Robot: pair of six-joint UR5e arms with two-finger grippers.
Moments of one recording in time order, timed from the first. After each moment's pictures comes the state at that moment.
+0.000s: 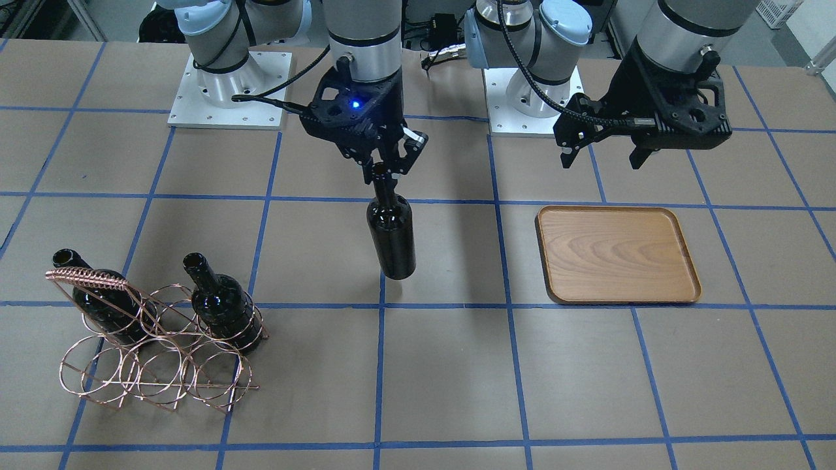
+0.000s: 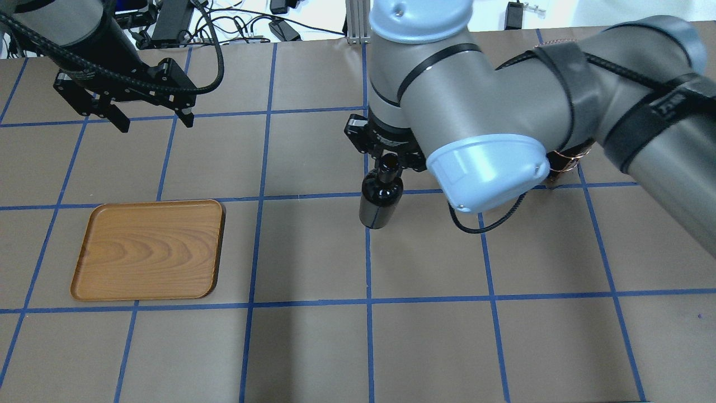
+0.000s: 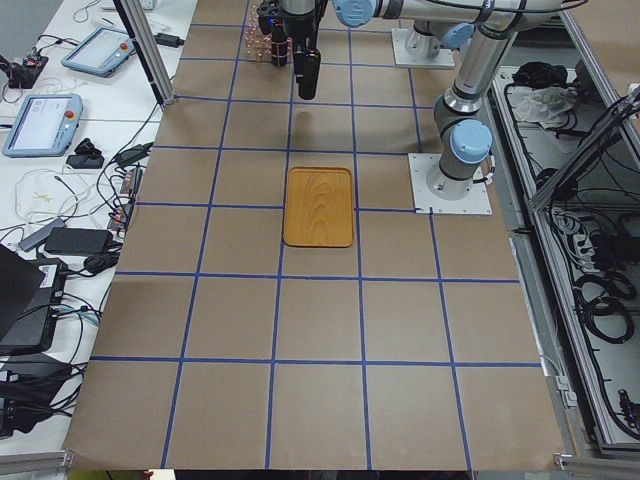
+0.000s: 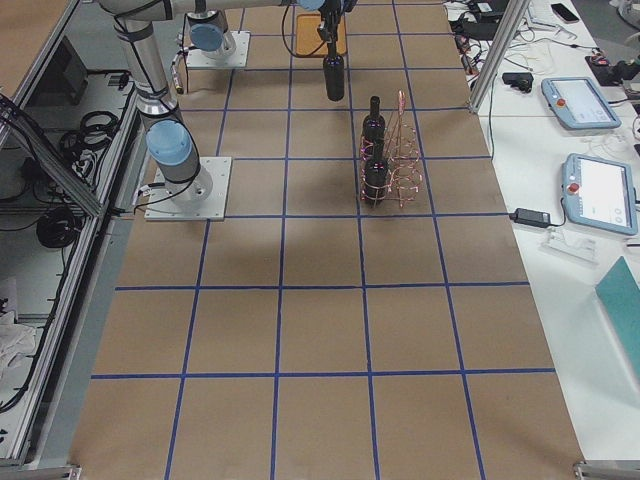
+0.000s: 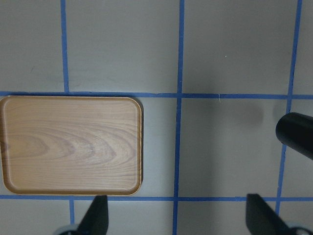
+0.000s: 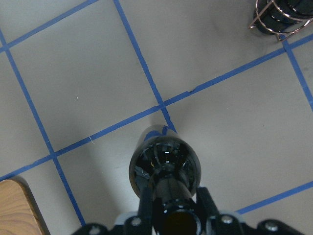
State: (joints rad) left arm -1.50 -1.56 -1.50 -1.65 1.56 0.05; right arm 2.03 -1.42 1.56 -1.88 -1.58 0.88
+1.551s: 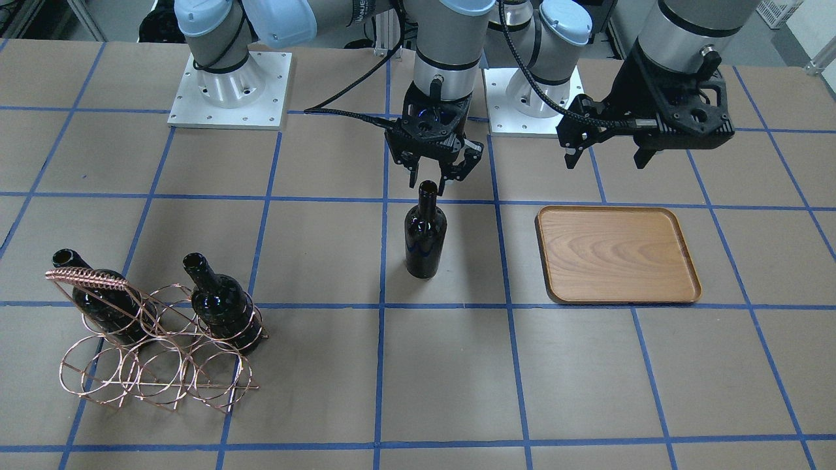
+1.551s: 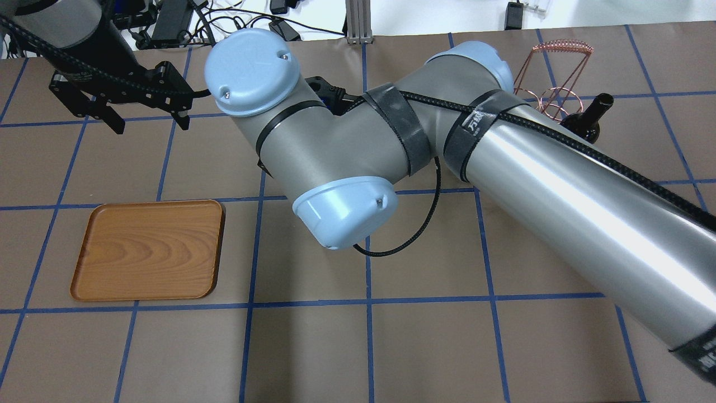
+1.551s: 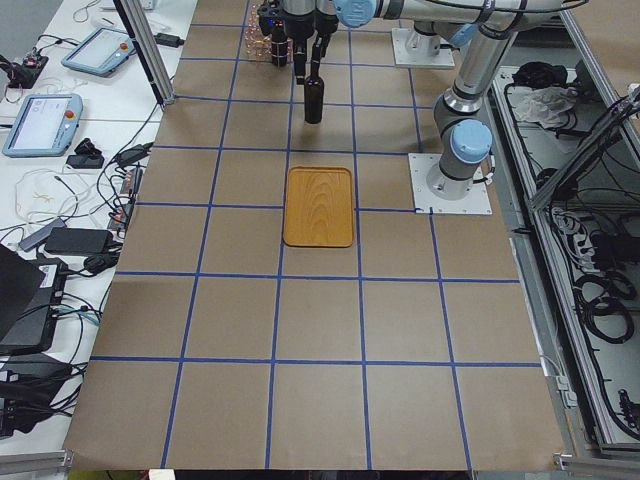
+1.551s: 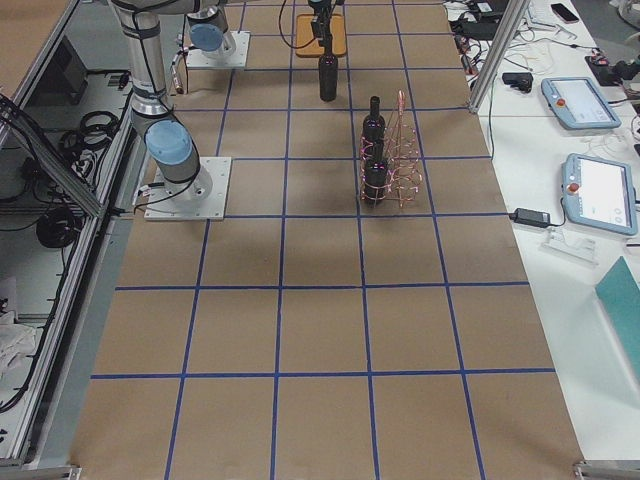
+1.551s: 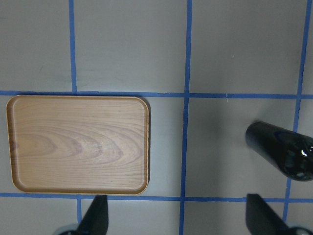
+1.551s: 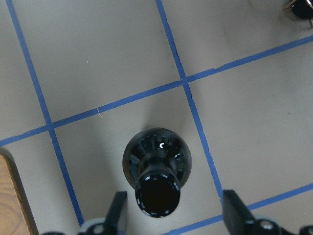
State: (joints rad) left arm -1.50 -1.56 -1.50 -1.64 1.59 0.05; right arm 2.17 -1.31 1.51 -1.88 -1.68 0.90
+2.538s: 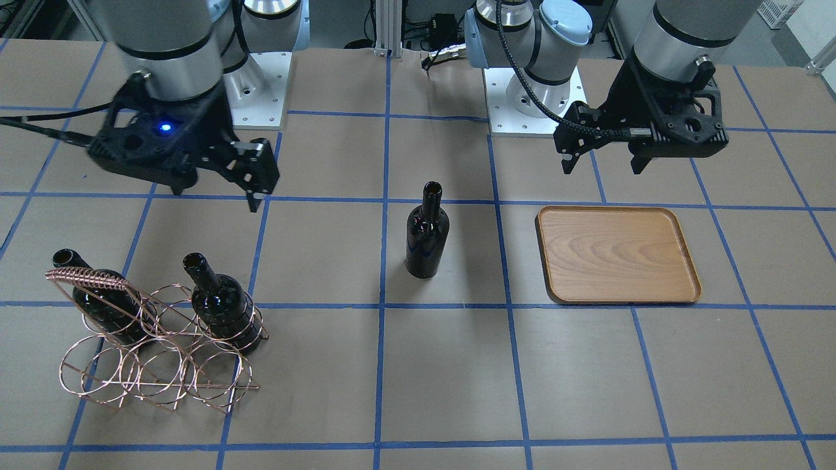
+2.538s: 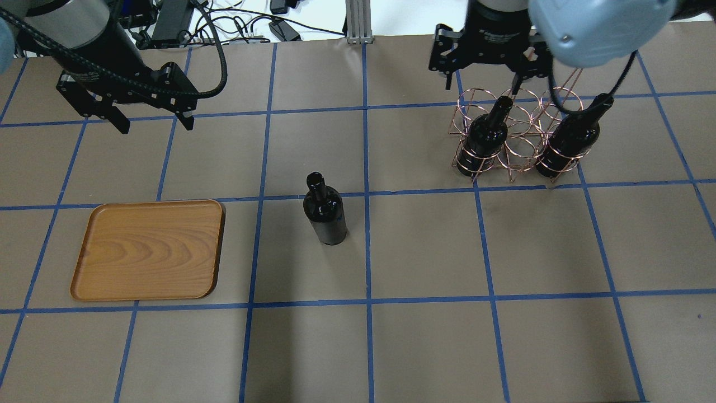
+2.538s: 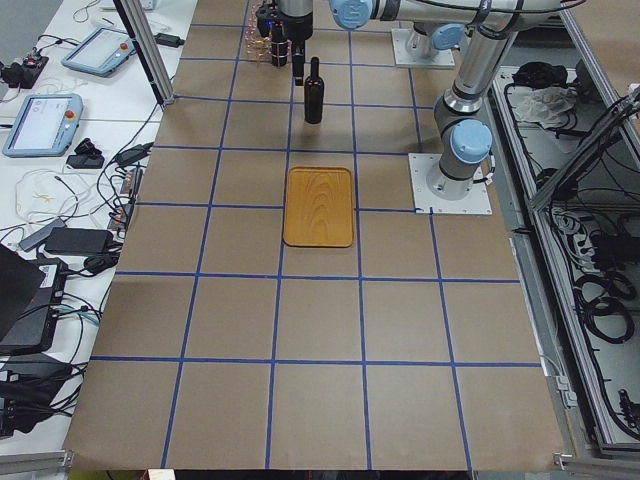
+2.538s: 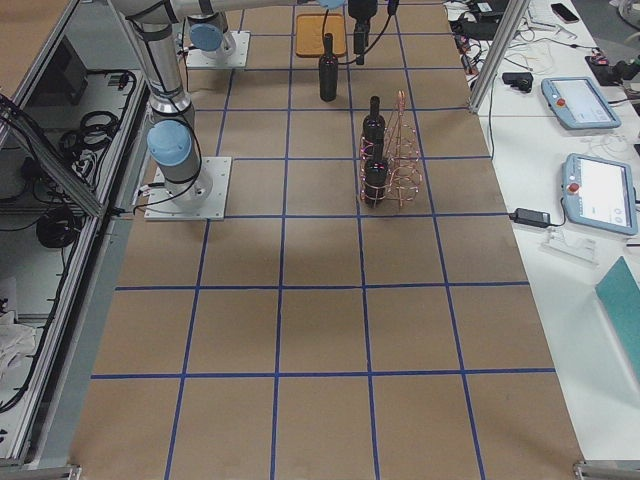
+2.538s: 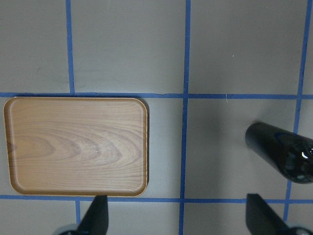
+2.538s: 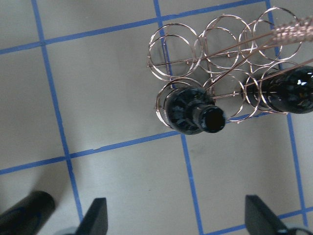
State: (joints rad) left arm -1.50 -1.58 -1.51 -1.64 1.59 0.04; right arm 1.66 -1.44 1.40 -1.58 -1.66 0.26
